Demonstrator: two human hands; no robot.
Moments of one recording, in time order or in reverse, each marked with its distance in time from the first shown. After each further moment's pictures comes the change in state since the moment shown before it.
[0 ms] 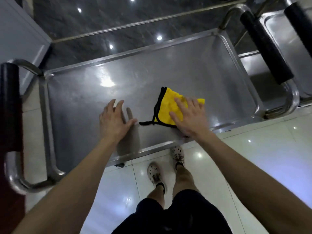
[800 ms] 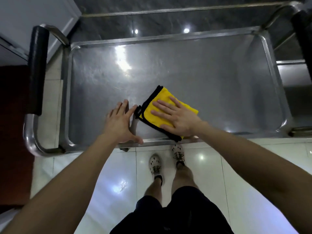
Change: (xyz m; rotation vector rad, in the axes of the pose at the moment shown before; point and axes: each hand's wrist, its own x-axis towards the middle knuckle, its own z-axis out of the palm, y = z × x) left_hand -0.047 -0.045 0.002 0.194 -0.318 0.053; right_hand 0.038 -0.051 0.042 -0.068 -0.201 -0.949
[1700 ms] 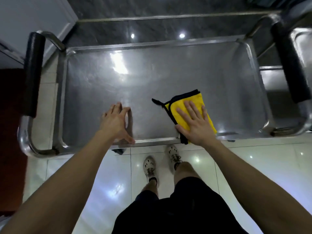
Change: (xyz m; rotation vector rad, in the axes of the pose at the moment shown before) left_hand 0.004 0.022 -0.022 0.020 -0.090 -0.097; right_hand -0.102 0.007 0.003 0.028 0.111 0.583
